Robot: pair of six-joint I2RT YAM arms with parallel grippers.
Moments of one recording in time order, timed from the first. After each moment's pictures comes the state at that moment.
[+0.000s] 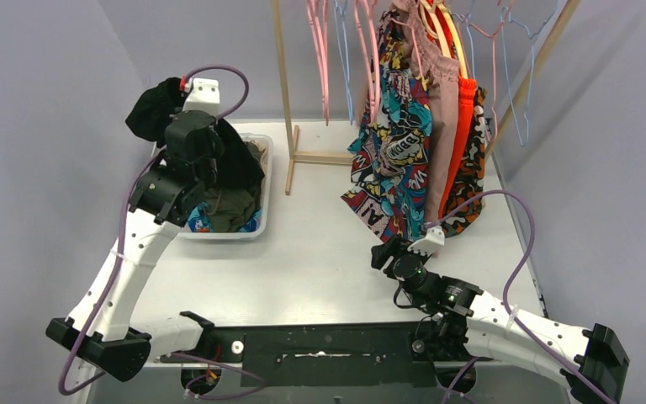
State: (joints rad) left arm -0.49 1.20 1.52 -0.59 -0.76 0.09; right arm 0.98 0.72 0.34 -0.24 0.68 0.98
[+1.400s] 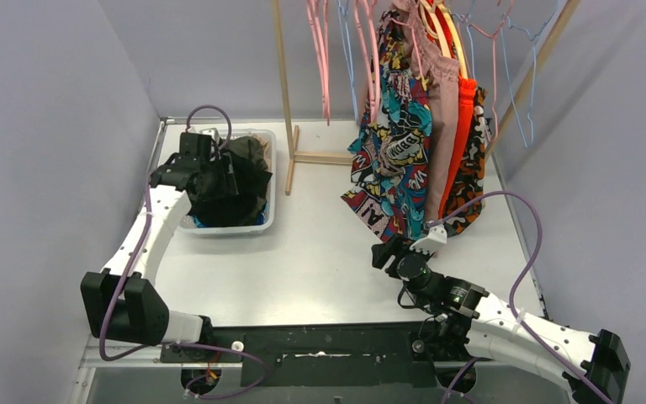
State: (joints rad) left arm -0.15 1.39 1.23 -0.74 -0.07 -0.31; right arm 0.98 0.67 0.36 -0.27 0.67 0.95
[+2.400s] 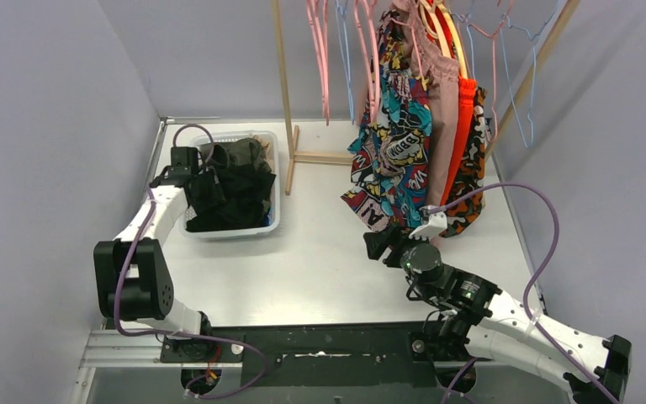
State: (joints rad) left arm 0.02 1.55 1.07 -0.52 0.06 -0.36; right arm 0.98 0.65 0.49 -0.26 0.58 0.81
